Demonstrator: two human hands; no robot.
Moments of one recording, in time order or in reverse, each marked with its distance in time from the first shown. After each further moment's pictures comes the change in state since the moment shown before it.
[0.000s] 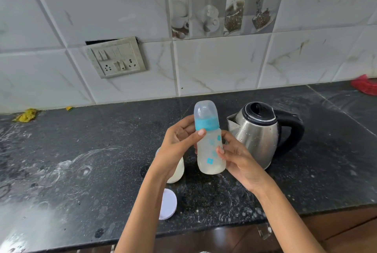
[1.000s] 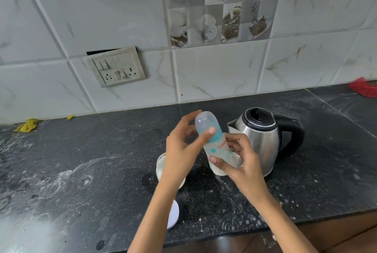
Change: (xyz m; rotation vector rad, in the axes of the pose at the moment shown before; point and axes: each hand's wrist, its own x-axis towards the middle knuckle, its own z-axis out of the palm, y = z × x) left_hand 0.001 0.013 0.022 0.345 0.250 0.159; right_hand -0.013 0.001 0.014 -0.680 0.417 -0.408
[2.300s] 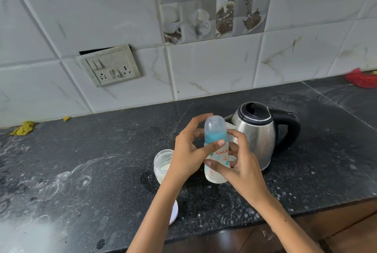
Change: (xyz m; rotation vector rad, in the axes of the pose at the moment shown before) left_hand 0.001 -0.015 0.013 0.065 -0.196 -0.022; right_hand -0.012 0.003 -0.003 -0.145 -0.023 0.043
